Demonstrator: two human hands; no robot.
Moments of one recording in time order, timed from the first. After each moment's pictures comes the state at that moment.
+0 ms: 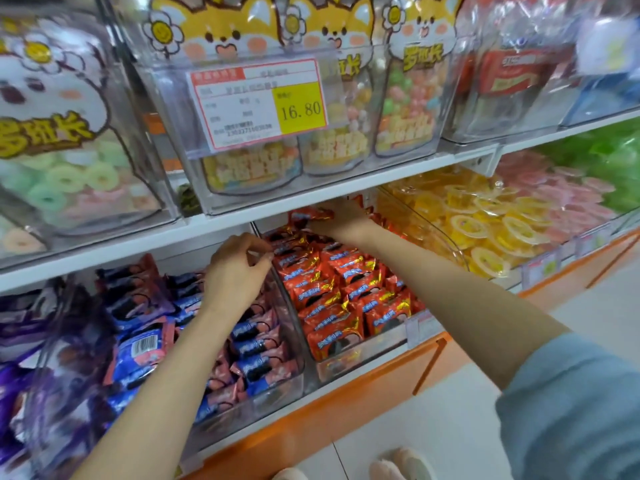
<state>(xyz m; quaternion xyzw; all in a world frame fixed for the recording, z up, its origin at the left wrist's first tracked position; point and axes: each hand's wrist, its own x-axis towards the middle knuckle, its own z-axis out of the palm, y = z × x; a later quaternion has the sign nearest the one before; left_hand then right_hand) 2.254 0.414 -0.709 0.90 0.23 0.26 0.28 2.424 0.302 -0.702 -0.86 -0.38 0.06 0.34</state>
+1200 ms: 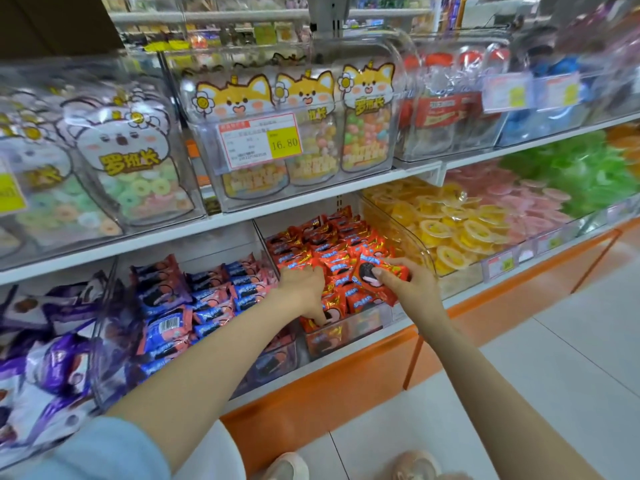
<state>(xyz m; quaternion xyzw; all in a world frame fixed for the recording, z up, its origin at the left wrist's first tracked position) 2.267 0.324 -0.700 0.99 0.07 -0.13 -0.09 2.320 0.152 -0.722 -0.80 -0.13 0.03 0.59</state>
